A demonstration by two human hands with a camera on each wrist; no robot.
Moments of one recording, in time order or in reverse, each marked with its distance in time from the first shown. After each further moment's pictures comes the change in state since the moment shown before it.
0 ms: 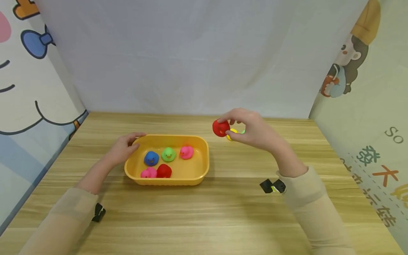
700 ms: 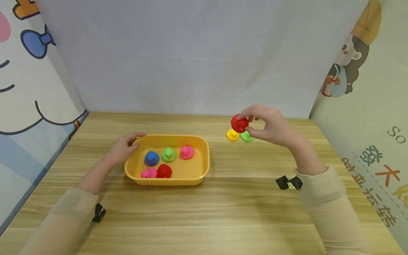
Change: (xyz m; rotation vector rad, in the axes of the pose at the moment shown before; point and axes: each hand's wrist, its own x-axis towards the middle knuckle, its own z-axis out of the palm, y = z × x) left_hand 0.001 0.000 0.001 0.010 0.008 0.000; right_hand -0.023 0.026 -0.029 -0.083 0.017 -0.048
